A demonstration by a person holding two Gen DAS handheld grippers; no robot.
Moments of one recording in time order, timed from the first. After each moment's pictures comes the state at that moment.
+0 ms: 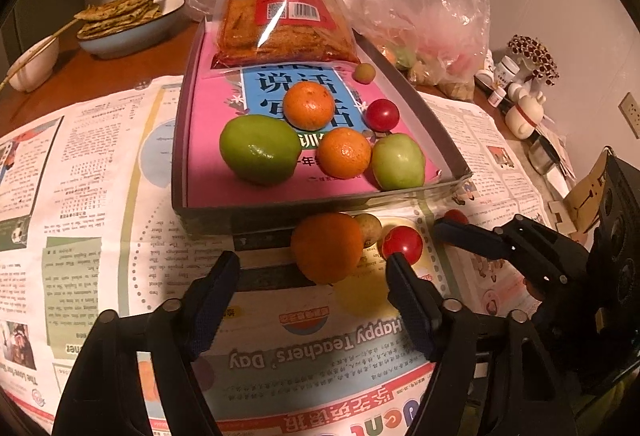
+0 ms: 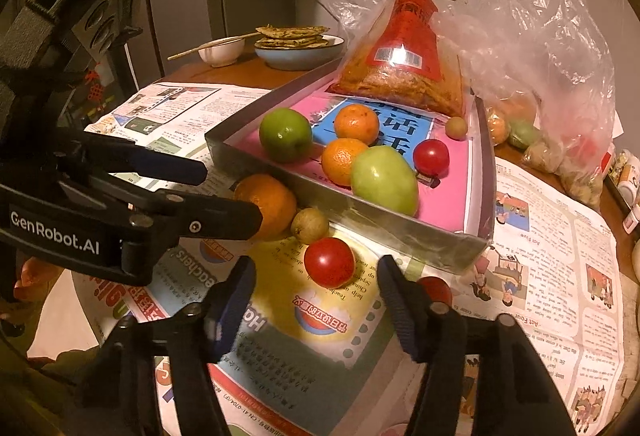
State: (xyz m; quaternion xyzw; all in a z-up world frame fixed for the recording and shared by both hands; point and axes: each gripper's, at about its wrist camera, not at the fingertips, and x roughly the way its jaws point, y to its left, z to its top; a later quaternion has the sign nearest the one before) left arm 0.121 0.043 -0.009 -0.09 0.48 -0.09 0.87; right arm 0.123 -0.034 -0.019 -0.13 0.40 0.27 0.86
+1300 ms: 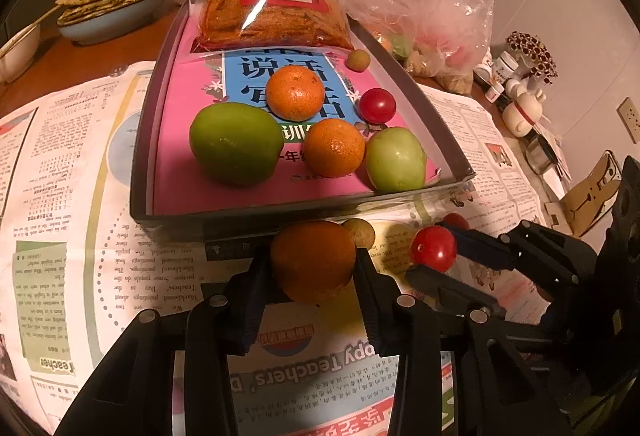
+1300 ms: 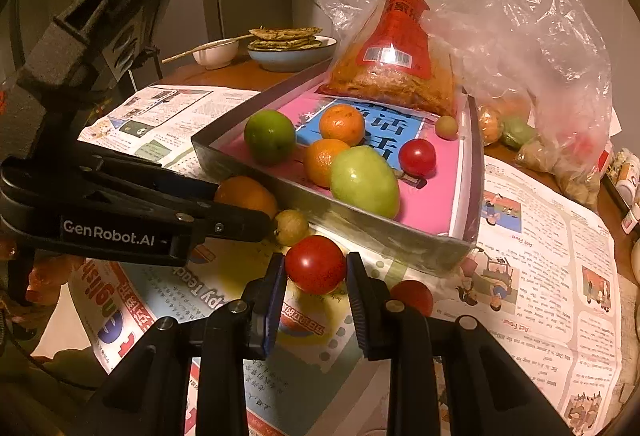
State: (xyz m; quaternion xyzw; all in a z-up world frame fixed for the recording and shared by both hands) left arm 0.138 0.034 -0.023 -0.11 0.49 -0.11 0.86; right arm 0.130 -0.046 -0.018 -0.12 0.40 0.27 0.87
